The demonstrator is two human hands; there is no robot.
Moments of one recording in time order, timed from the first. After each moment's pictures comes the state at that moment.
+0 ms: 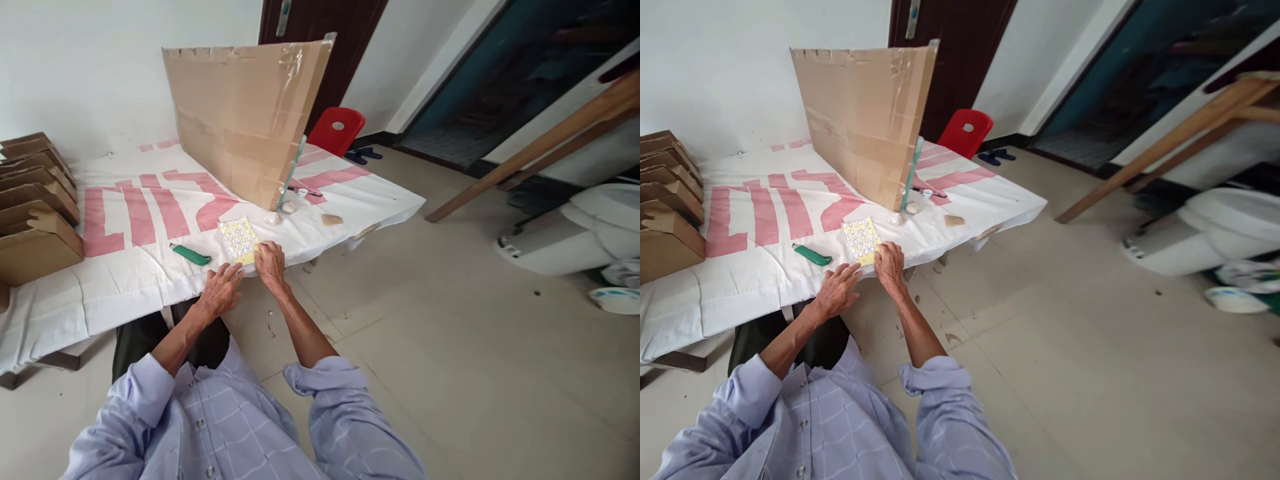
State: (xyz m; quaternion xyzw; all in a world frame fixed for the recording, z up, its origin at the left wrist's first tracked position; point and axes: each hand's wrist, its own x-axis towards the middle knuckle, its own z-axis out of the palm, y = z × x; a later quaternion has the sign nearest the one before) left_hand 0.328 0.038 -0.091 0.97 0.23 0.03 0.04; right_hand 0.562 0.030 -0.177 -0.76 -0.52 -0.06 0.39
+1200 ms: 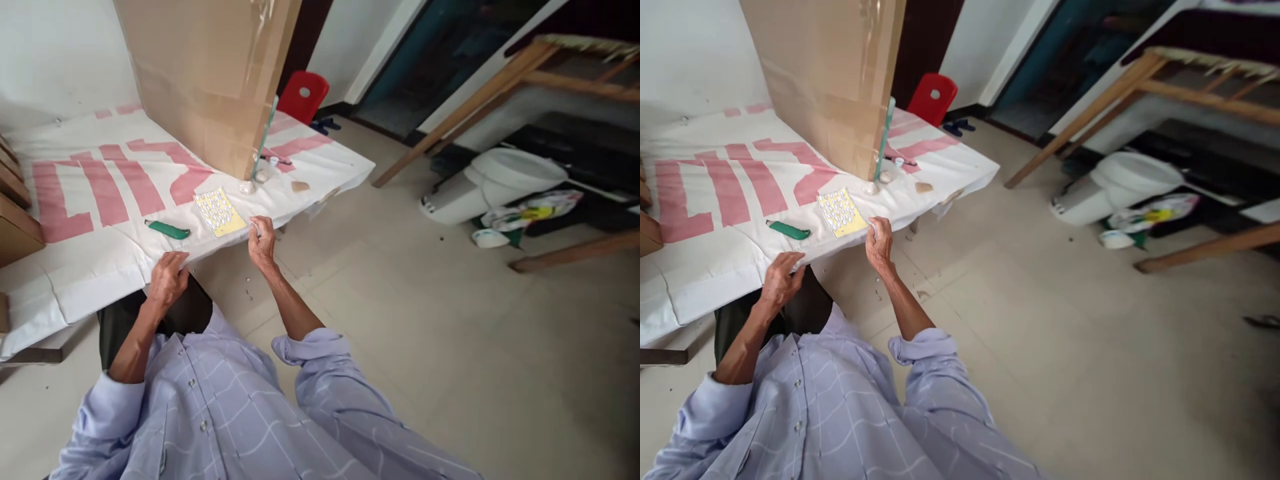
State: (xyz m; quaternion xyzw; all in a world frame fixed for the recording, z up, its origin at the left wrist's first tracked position) left_hand 0.246 0.047 -0.093 0.93 0.28 0.22 0.11; right_hand 0.569 -0.018 -0.174 -0.70 -0.46 -0.11 0.53
